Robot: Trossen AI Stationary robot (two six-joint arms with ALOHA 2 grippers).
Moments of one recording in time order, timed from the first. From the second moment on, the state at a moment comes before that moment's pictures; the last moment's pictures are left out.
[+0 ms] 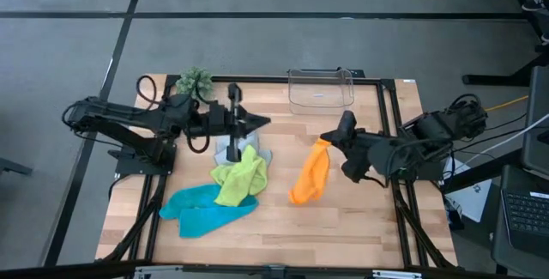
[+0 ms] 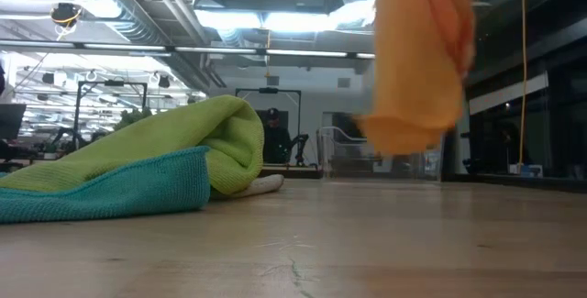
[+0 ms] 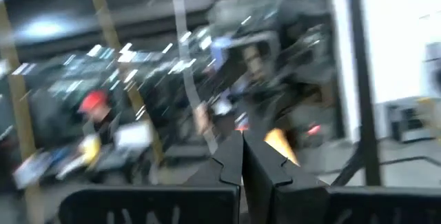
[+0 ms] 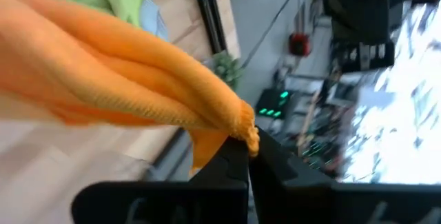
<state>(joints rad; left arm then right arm) -0.11 1.21 1.10 0.40 -0.10 0.22 0.50 1.45 1.86 -1.11 0.76 -1.03</state>
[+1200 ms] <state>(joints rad) -0.05 1.47 1.10 0.56 -0.09 0.19 0.38 1.53 1.87 -0.87 1.30 -0.80</state>
